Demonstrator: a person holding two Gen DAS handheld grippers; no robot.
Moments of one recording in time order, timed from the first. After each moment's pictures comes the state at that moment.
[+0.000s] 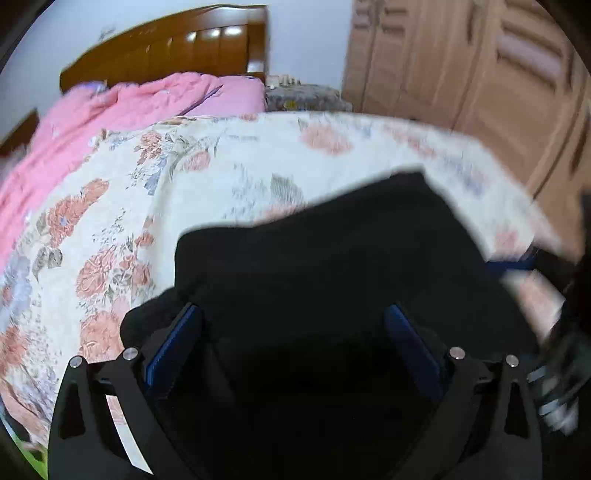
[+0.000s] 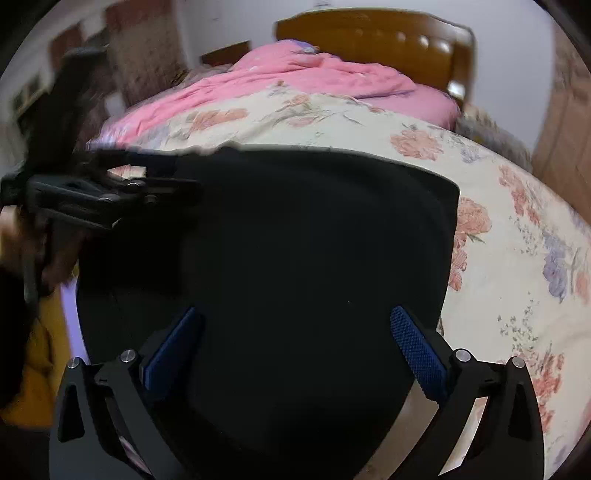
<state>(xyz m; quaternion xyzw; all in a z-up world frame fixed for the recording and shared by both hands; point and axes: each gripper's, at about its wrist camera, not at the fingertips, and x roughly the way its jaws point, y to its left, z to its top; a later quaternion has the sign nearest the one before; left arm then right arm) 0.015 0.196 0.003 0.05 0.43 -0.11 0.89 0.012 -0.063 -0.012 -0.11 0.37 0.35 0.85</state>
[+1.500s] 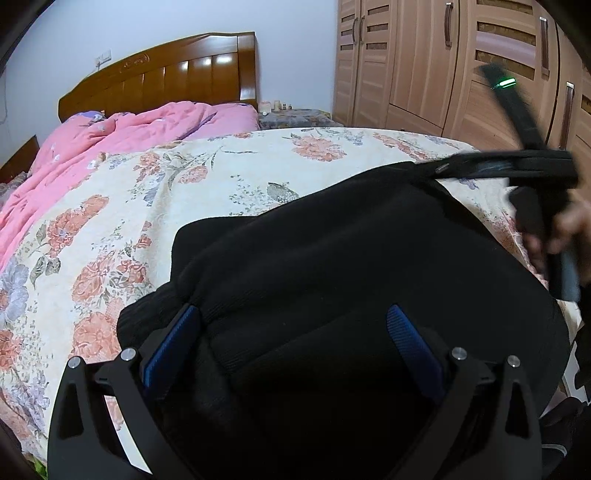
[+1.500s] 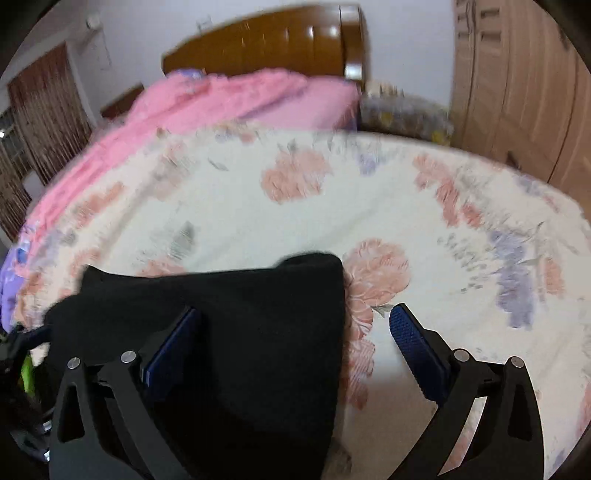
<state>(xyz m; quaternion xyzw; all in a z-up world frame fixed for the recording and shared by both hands) 0.001 0.200 -0.009 0.05 0.38 -0.13 0.92 0.116 -0.084 0.016 0.01 0.38 0.20 0.90</state>
